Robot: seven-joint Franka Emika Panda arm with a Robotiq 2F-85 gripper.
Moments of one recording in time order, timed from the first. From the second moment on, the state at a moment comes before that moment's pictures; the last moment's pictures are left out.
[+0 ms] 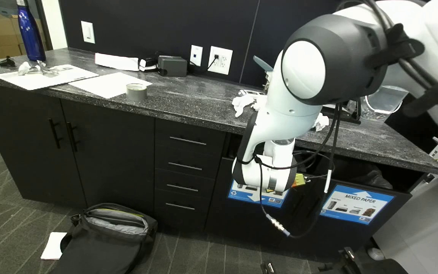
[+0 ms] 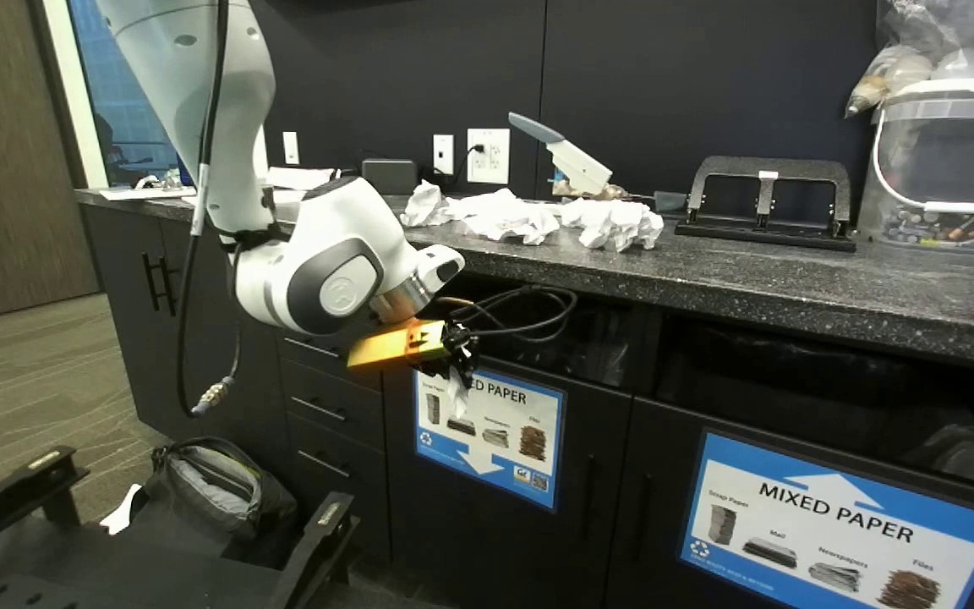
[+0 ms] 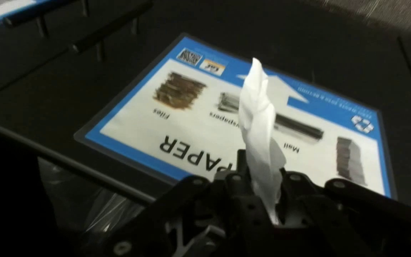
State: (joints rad) arm 0.53 1.00 -0.39 -2.08 0.75 3.38 -0.43
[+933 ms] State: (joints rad) arm 0.70 0.84 -0.53 -2.31 0.40 3.48 -0.10
